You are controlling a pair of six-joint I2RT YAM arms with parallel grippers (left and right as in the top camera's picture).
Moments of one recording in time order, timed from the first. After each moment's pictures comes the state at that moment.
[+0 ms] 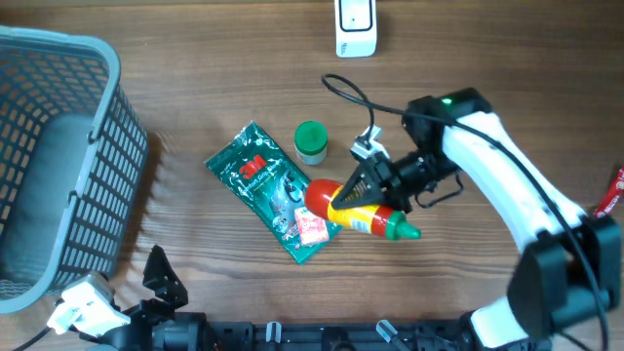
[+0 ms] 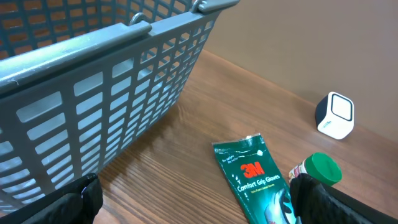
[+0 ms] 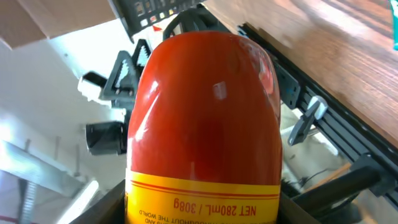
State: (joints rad) left arm -0.05 0.01 0.81 -1.15 -0.28 -0.44; right arm 0.33 1.69 1.31 -1.61 -1.29 -0.19
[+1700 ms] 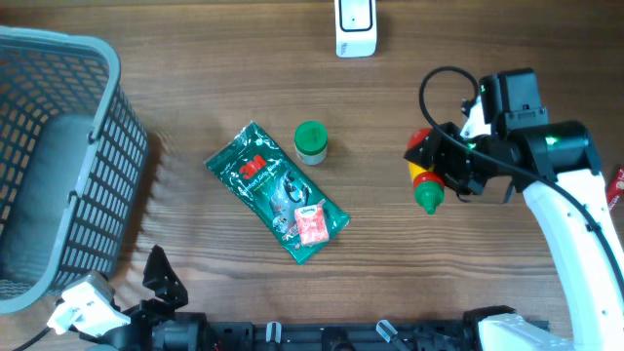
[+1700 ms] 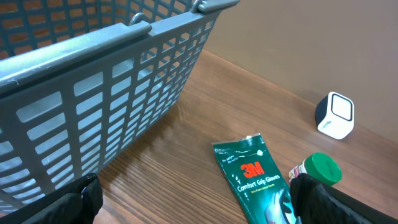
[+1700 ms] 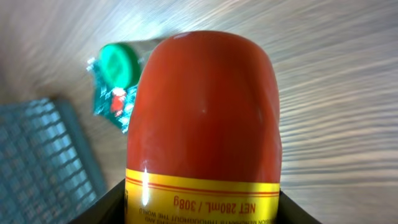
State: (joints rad) left arm -0.05 0.01 0.81 -1.15 -0.28 -0.44; right arm 0.16 1.34 1.31 -1.18 -0.40 0.67
